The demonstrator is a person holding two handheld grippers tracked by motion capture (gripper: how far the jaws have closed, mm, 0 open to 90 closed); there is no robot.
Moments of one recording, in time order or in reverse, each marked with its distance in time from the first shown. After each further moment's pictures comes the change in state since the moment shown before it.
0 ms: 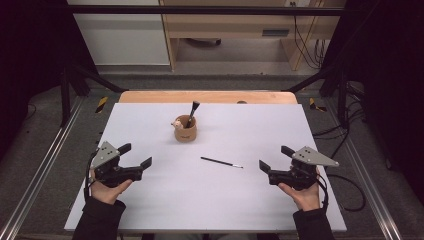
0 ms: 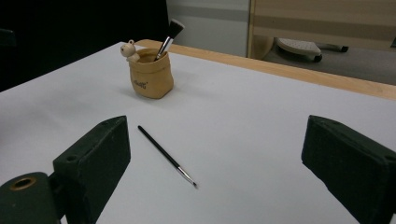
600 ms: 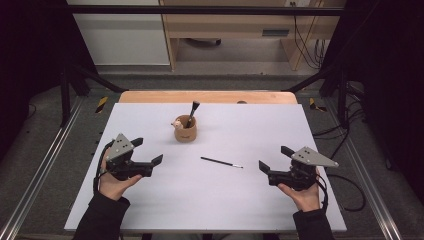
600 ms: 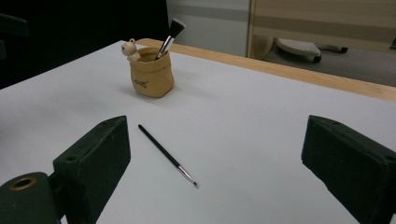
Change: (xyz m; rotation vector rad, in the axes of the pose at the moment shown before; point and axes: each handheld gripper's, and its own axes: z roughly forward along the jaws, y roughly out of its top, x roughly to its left) left arm -0.016 0.026 0.022 0.057 -0.062 0.105; right arm 0.002 0.000 0.000 0.002 -0.005 -0.010
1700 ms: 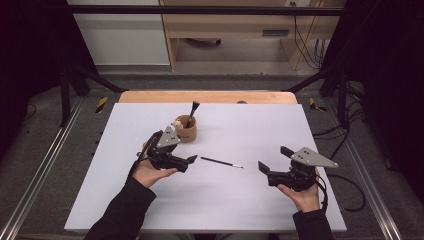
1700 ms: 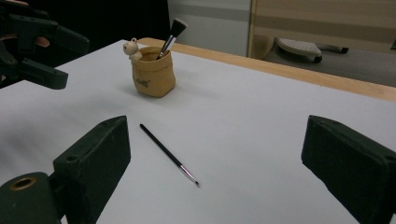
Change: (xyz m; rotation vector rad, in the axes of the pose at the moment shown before) left arm -0.045 0.032 0.082 0.163 -0.146 0.153; right arm 0.003 0.000 0.000 0.002 0.002 -0.005
